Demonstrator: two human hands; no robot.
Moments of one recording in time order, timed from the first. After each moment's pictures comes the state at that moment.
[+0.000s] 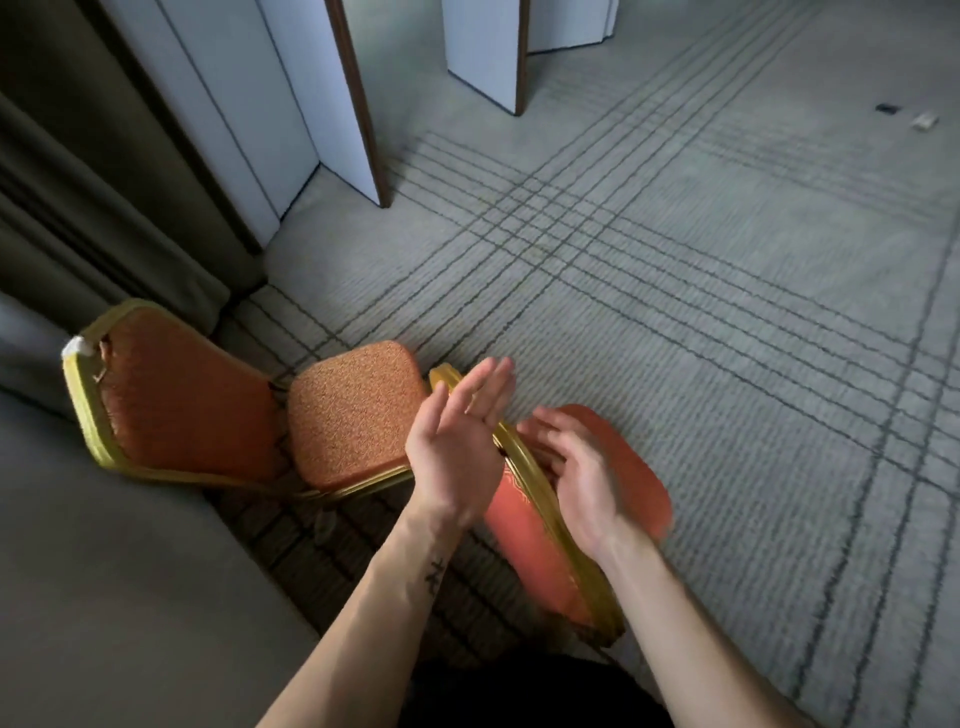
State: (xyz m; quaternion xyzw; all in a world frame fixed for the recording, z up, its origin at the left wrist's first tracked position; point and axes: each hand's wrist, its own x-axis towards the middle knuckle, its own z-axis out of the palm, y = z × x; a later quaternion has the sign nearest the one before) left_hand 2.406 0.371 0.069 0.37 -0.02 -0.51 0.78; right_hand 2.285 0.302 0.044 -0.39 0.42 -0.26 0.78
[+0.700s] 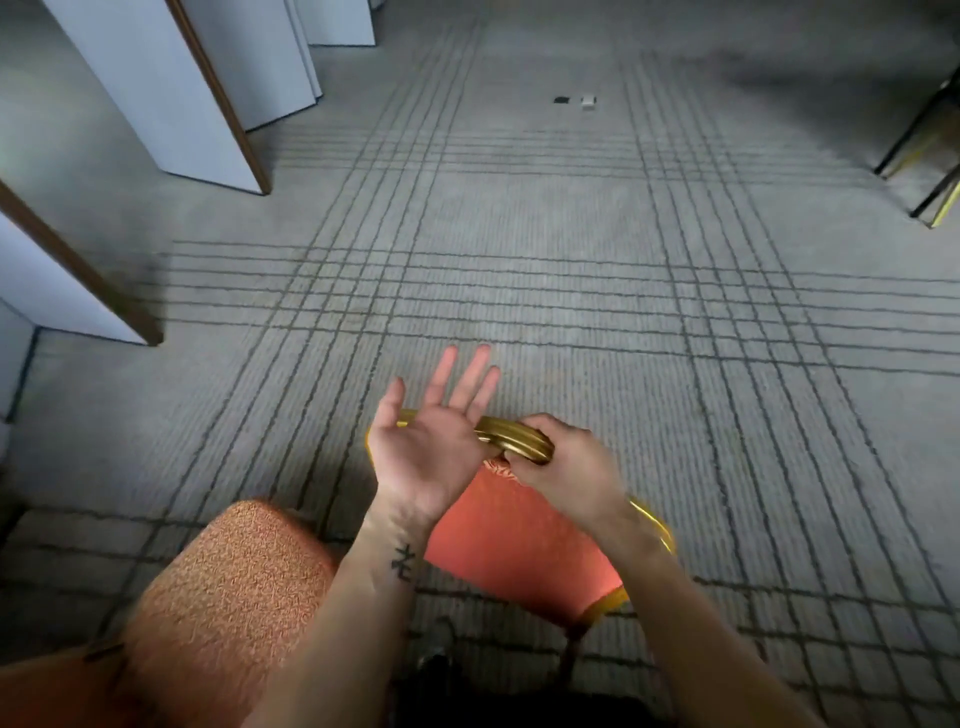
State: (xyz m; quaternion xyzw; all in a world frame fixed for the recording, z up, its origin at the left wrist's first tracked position) left_hand 2.422 0.182 0.091 0.20 -0.03 -0.79 0.58; right_hand 2.251 0.186 0.058 -0.69 0.64 -0.22 0.27
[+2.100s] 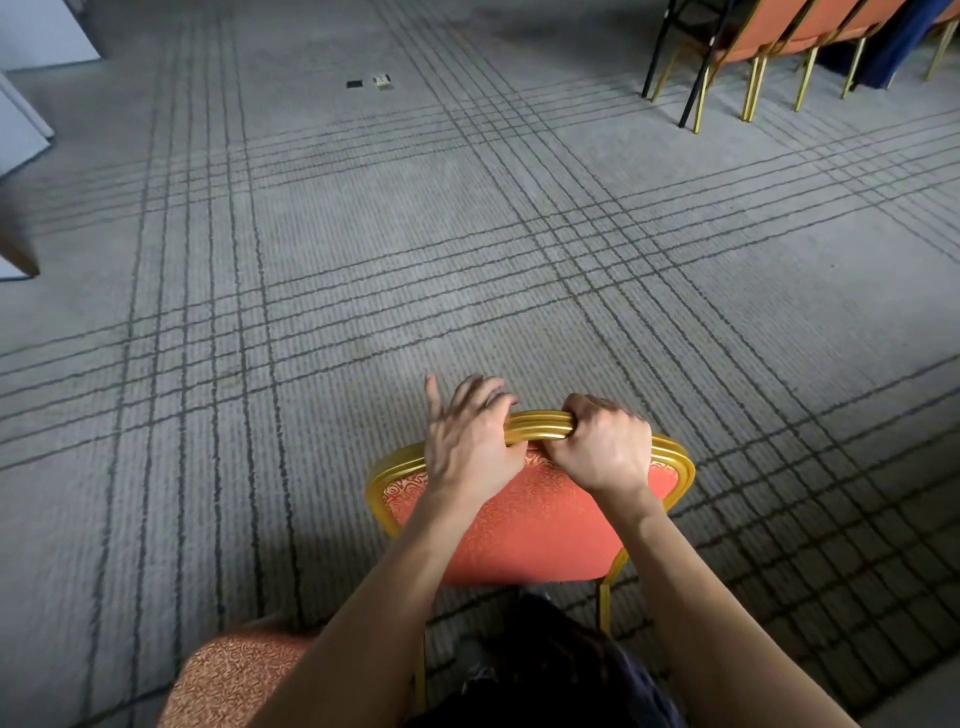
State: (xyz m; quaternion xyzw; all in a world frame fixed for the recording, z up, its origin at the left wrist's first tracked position) left_hand 2.429 0.095 0.031 0.46 -0.87 -0.08 0.14; right_hand 2.273 0.165 0.037 -0.55 0.82 -0.15 0.00
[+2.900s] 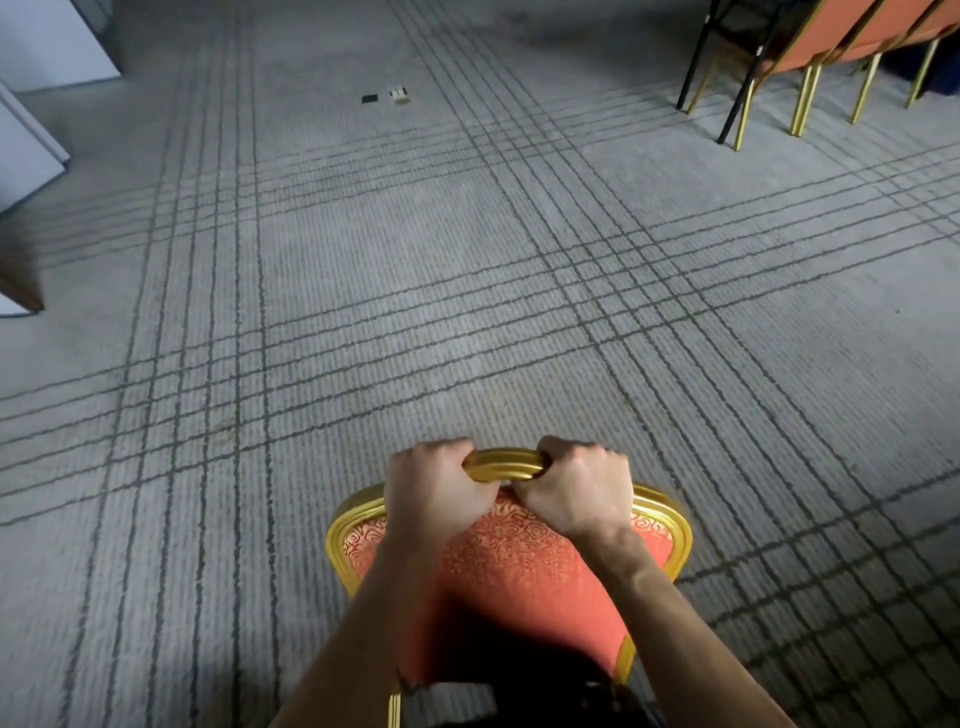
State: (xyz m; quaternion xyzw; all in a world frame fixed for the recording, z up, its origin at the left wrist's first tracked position) left_hand 2.332 -0.122 0.043 0.51 -0.83 -0.11 0.19; right_hand 2.175 -0.060 0.051 -0.57 0.81 -0.12 0.07
